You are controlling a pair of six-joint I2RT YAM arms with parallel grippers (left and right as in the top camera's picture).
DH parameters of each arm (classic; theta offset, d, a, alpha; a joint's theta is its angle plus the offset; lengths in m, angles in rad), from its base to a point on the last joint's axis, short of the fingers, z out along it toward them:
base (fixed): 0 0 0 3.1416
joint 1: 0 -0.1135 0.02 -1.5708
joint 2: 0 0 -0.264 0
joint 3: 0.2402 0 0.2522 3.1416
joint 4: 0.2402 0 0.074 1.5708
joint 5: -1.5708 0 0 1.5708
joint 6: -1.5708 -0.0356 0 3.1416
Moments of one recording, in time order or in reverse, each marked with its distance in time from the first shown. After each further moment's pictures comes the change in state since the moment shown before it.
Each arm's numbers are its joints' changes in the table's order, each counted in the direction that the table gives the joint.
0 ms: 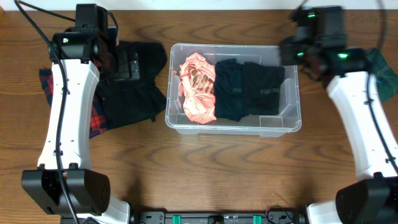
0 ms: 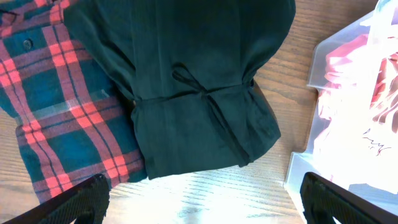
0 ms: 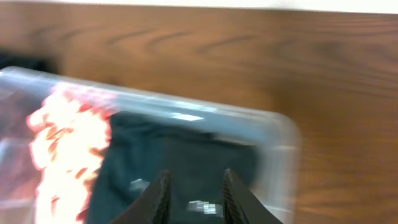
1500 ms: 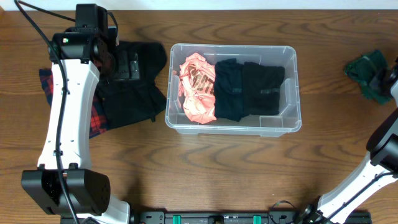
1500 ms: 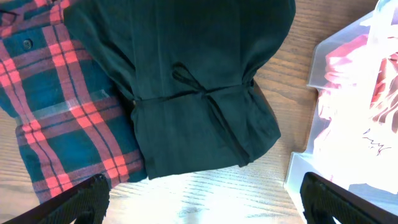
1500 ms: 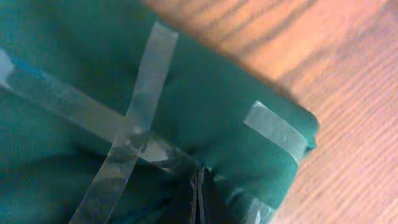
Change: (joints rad) left arm 0.000 0.000 0.000 0.000 0.000 0.000; right arm 0.661 -0.559 0.016 -0.311 -0.243 0.040
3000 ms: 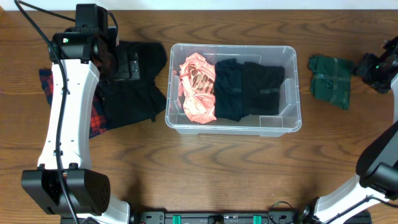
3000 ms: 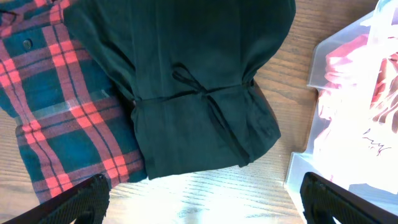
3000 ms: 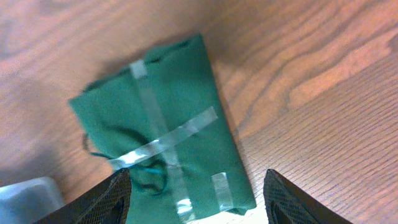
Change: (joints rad) left arm 0.000 0.000 0.000 0.000 0.000 0.000; right arm -0.117 0.273 -0.013 0.313 0.259 -0.150
